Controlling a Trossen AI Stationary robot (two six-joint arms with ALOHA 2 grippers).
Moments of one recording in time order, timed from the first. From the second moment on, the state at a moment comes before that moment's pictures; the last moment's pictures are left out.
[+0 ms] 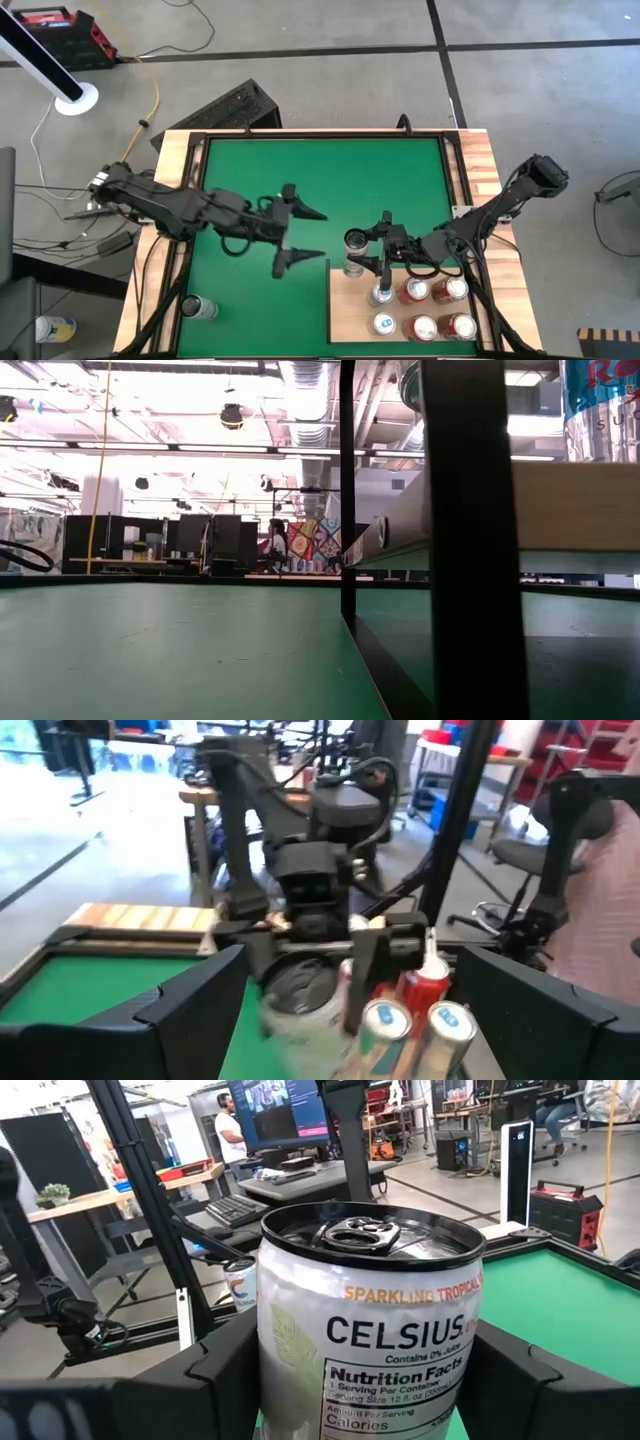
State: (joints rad) left arm -0.33 1.39 1.40 -0.06 -0.27 -0.11; right arm 0.54 1.29 0.76 0.53 0.65 0.25
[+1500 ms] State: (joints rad) left arm -0.21 1.64 1.40 0.08 -0.12 -0.26; right arm 0.54 1.29 0.76 0.50 0.65 0.25
